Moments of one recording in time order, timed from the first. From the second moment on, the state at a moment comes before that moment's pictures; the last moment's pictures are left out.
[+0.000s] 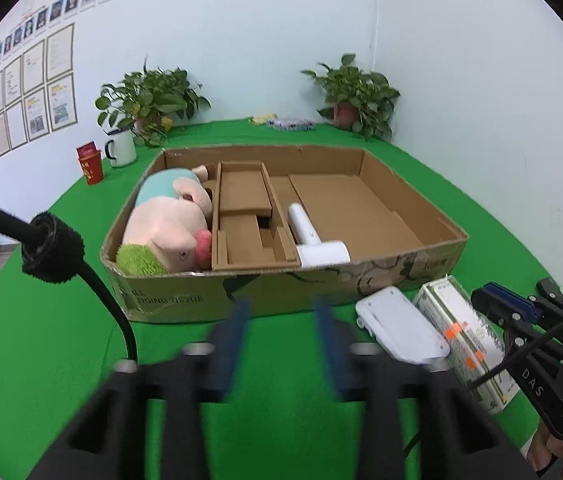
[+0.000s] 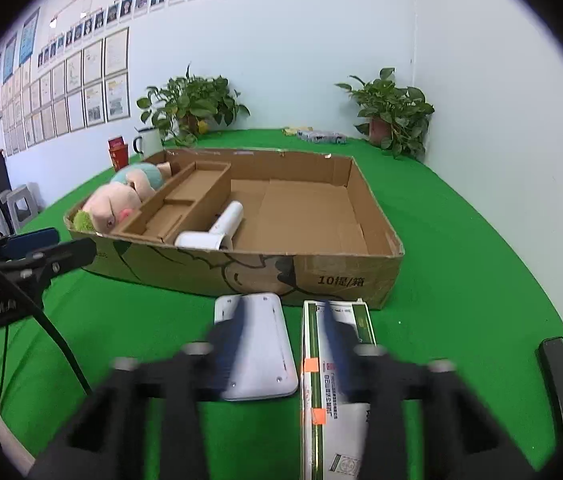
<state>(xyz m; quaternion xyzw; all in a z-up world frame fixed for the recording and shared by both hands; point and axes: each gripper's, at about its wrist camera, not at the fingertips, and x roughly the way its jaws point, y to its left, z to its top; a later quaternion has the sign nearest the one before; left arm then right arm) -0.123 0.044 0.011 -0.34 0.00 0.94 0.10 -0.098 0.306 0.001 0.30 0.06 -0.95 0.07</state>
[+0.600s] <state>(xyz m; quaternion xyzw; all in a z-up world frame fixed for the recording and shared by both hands) -0.145 0.035 -0.012 -0.38 -0.11 0.90 0.20 -0.091 0.311 -0.014 0.32 0.03 -0.94 0.14</state>
